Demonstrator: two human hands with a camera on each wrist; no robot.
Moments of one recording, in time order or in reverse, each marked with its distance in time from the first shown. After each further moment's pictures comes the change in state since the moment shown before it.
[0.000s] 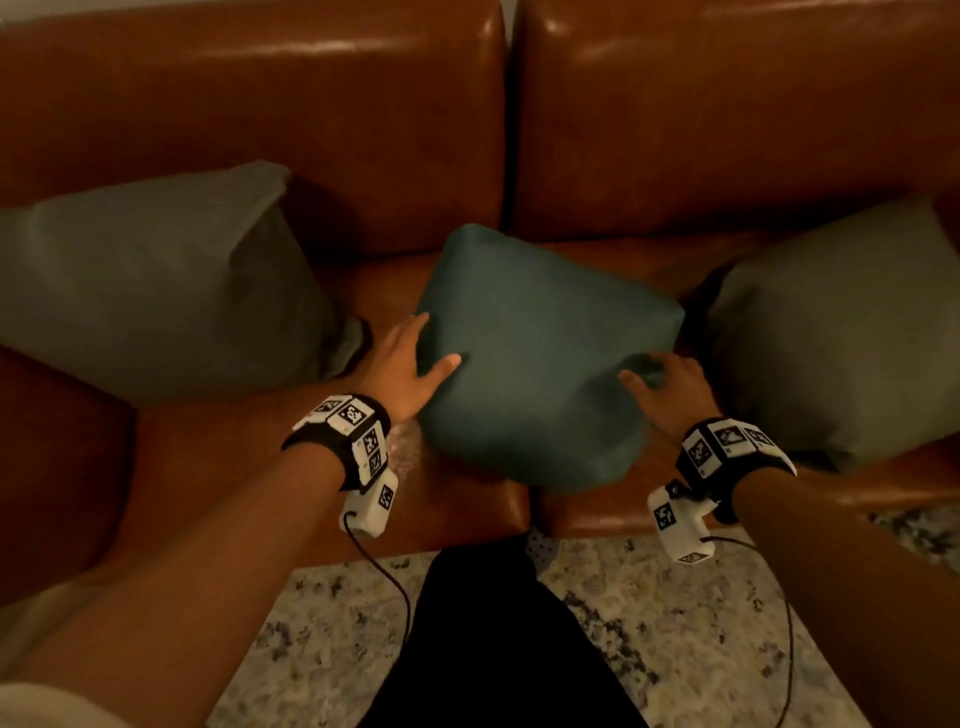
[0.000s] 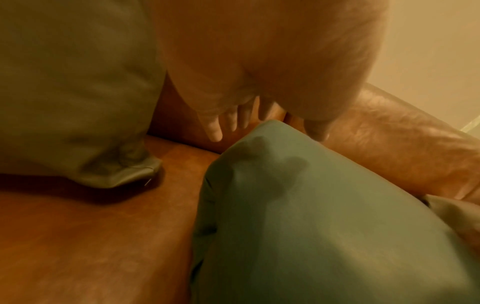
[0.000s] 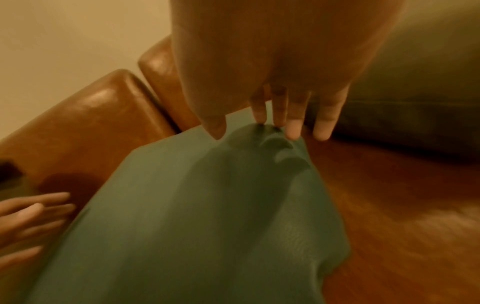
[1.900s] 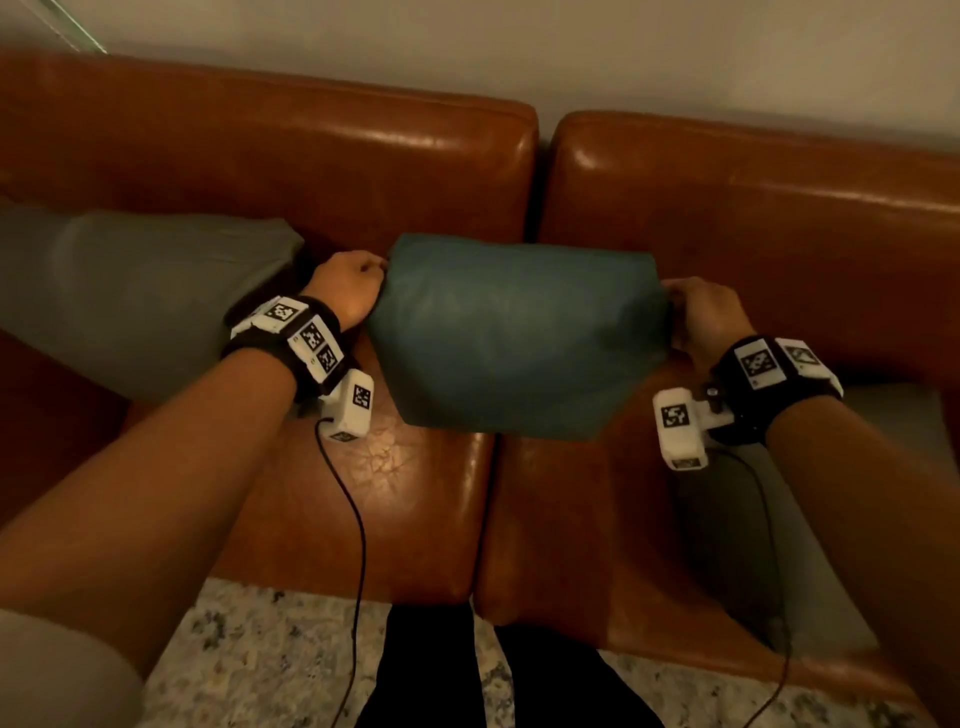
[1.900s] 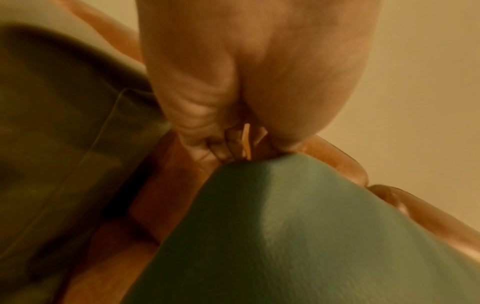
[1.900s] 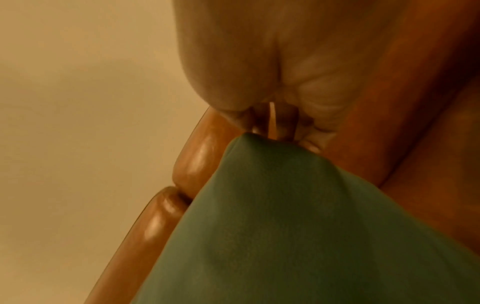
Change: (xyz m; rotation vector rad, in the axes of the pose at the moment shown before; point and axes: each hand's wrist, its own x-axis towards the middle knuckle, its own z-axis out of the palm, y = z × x) left_hand 0.107 0.078 -0.138 -0.201 0.283 -0.276; right_hand 0.152 -0.155 -0.165 0.579 -0.090 -0.024
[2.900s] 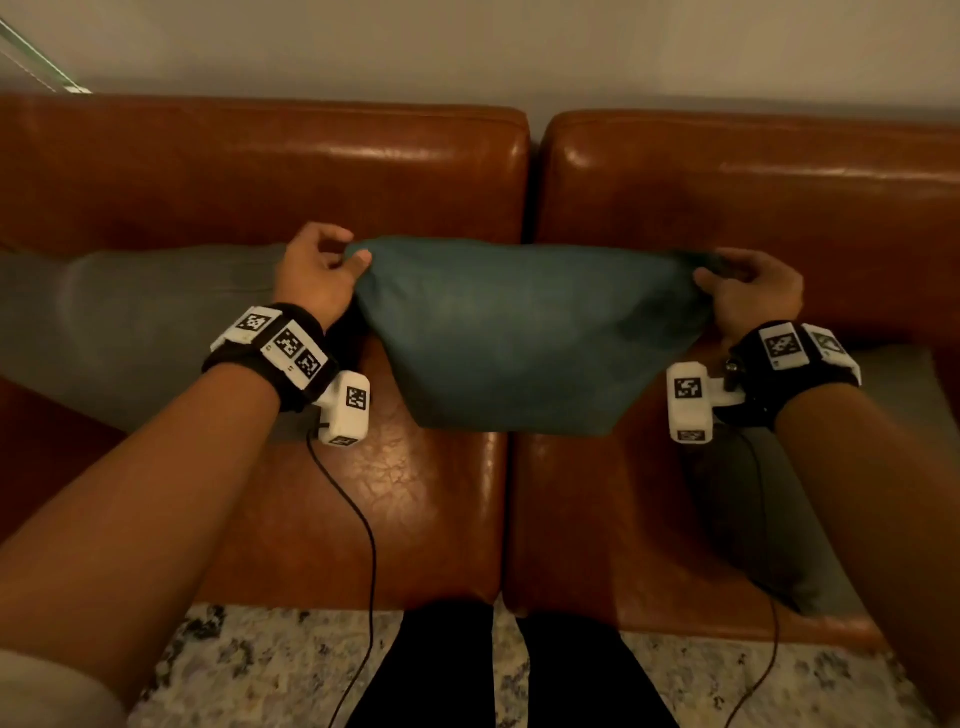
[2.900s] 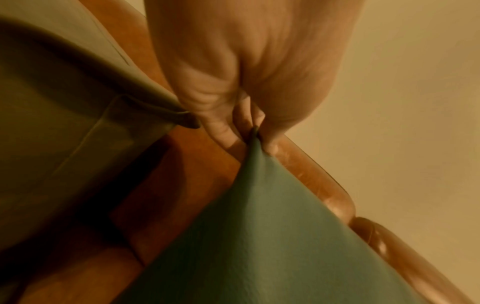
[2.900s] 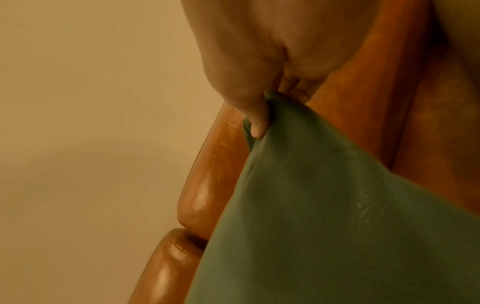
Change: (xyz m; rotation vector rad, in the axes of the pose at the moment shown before) left_hand 0.014 -0.011 -0.030 -0.281 0.223 0.082; right_hand -0.016 -0.002 -0.013 -0.094 0.405 -0.110
